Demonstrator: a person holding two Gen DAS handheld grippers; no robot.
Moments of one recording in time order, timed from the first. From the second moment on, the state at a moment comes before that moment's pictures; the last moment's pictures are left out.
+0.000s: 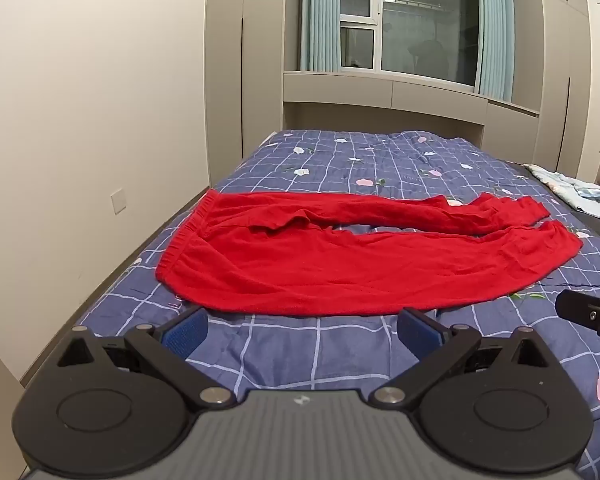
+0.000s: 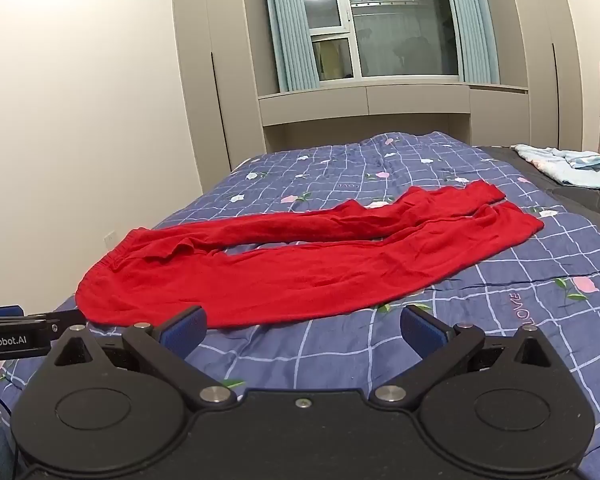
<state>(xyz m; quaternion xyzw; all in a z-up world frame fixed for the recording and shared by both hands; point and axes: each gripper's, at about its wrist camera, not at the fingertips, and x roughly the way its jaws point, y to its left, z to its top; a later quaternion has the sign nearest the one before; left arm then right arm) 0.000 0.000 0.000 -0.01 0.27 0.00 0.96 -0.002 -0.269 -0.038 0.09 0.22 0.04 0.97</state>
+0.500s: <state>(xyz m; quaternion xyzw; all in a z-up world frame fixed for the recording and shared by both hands) 0.003 -0.002 0.000 -0.01 0.28 -0.01 0.96 -0.003 -0.267 -0.042 0.09 0.22 0.05 0.97</state>
